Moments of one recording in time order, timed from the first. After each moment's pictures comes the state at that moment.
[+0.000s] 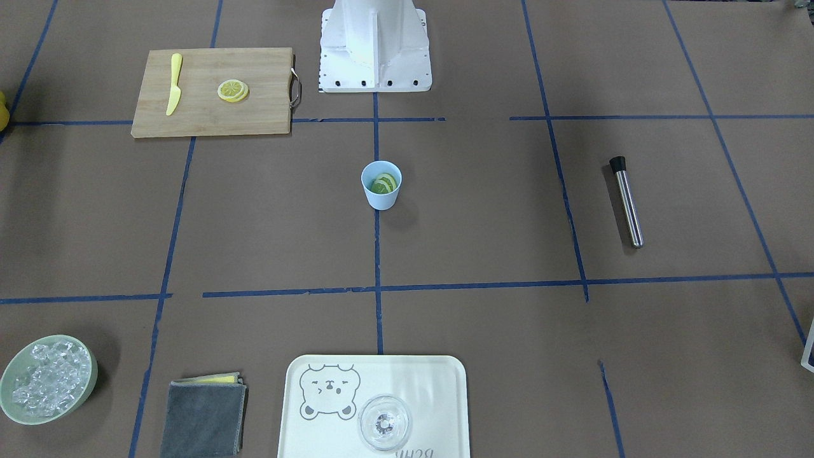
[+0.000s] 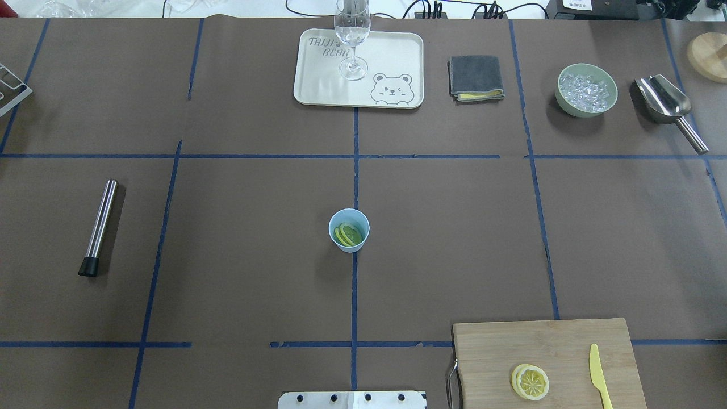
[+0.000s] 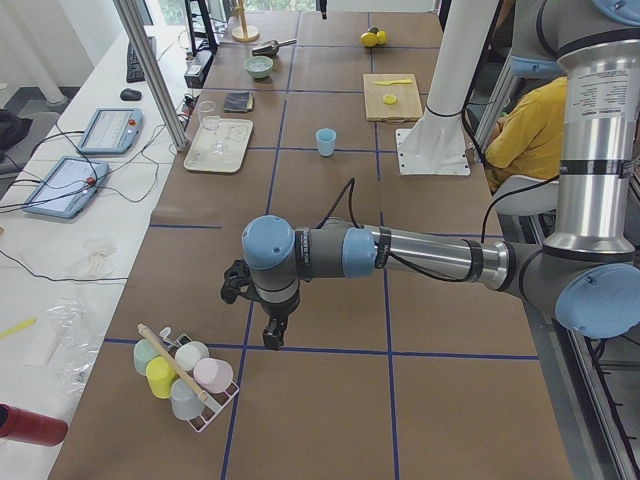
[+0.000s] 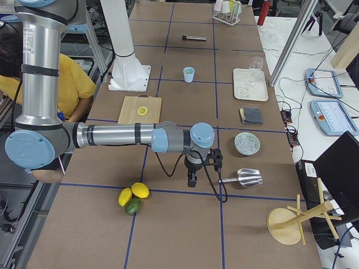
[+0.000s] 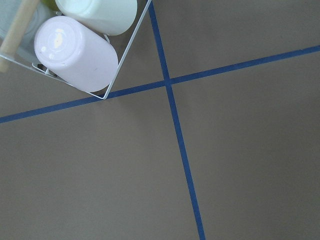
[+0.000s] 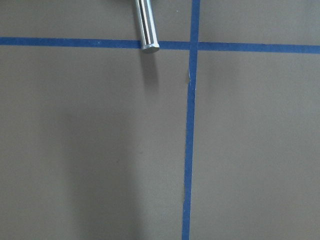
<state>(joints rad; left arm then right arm) -1.63 -1.54 -1.73 -1.40 -2.36 0.26 1.45 -1.68 1.73 -1.61 2.33 0.09</state>
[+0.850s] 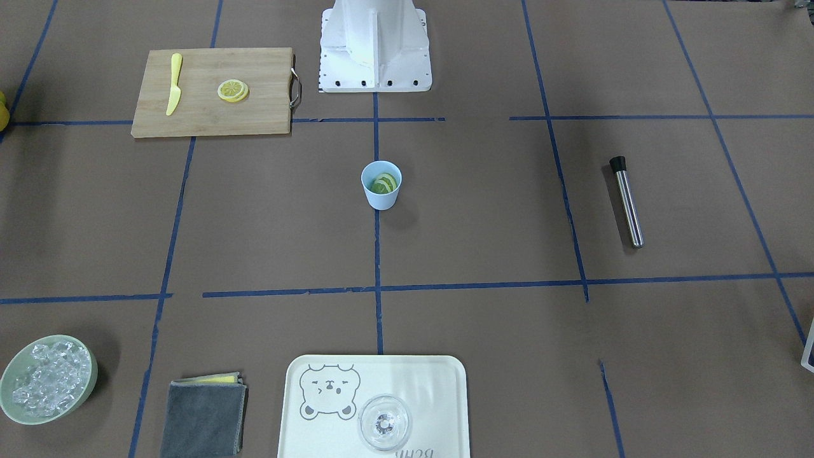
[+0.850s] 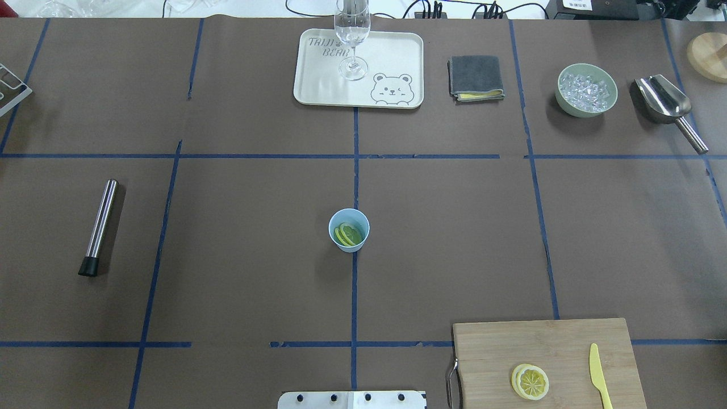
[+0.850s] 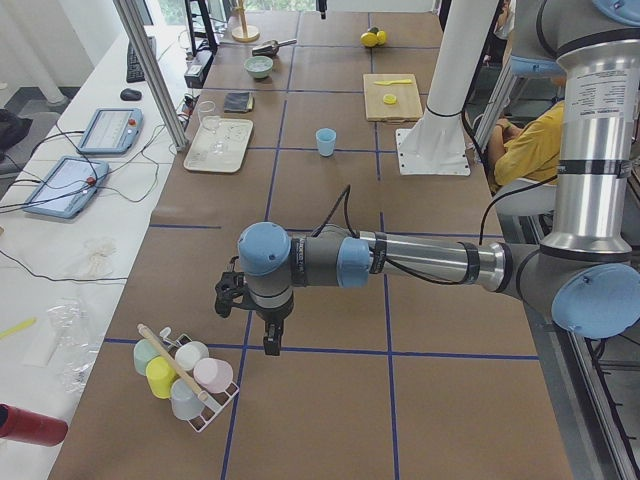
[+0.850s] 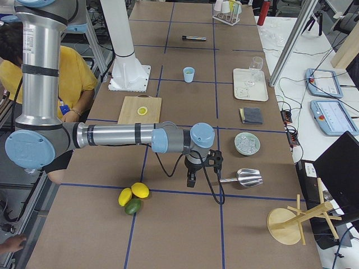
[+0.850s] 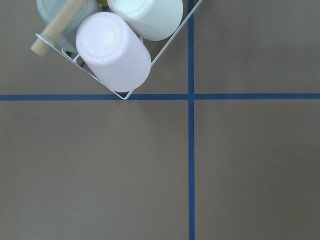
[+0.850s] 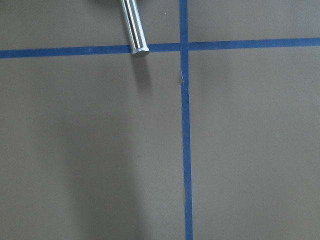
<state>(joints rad) -1.63 -1.55 -1.70 -1.48 -2.35 0.05 1.45 -1.68 1.73 -1.61 2.33 0.16</state>
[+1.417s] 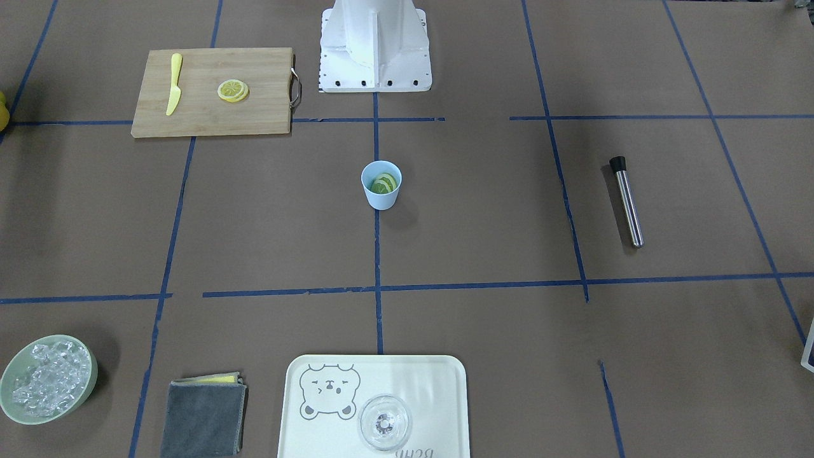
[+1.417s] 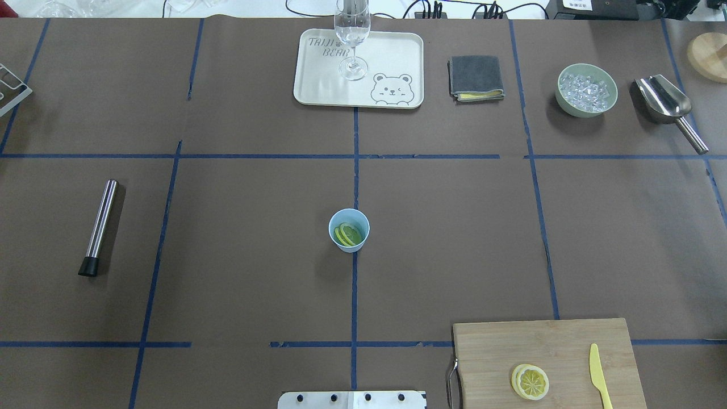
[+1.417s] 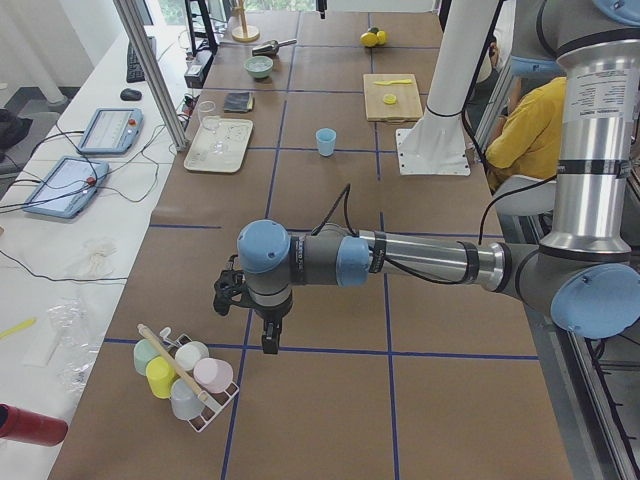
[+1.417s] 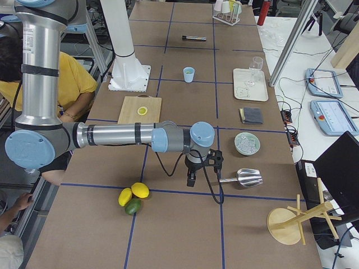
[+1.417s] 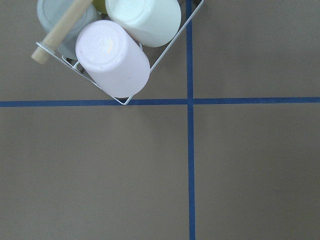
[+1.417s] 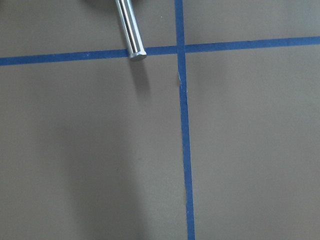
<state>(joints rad) -1.63 -1.55 -1.70 -1.48 -2.35 0.05 1.45 -1.68 1.74 -1.61 2.33 0.18</state>
